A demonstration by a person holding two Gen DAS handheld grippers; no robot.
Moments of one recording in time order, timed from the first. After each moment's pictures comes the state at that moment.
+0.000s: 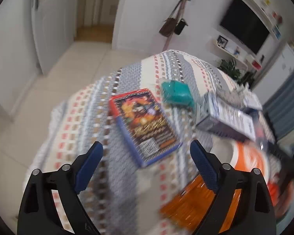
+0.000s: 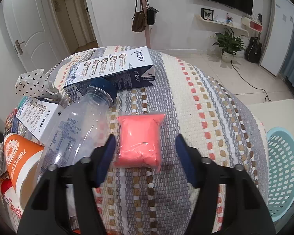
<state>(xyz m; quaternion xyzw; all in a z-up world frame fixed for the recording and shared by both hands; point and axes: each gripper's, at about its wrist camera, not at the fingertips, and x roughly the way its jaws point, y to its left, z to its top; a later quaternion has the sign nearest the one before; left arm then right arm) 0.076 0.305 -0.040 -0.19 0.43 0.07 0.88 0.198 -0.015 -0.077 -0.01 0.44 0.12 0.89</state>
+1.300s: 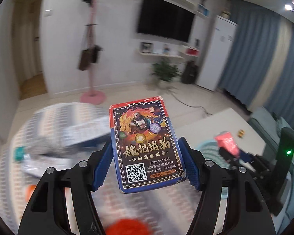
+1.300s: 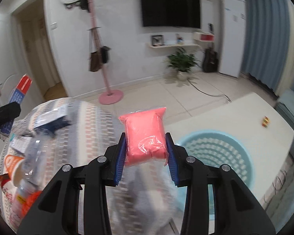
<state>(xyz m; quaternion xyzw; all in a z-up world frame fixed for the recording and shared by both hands) 0.121 -0.043 0.066 -0.04 0.33 -0.14 0.93 0.113 -0.214 -0.003 0.06 0.34 -0.02 0.94</state>
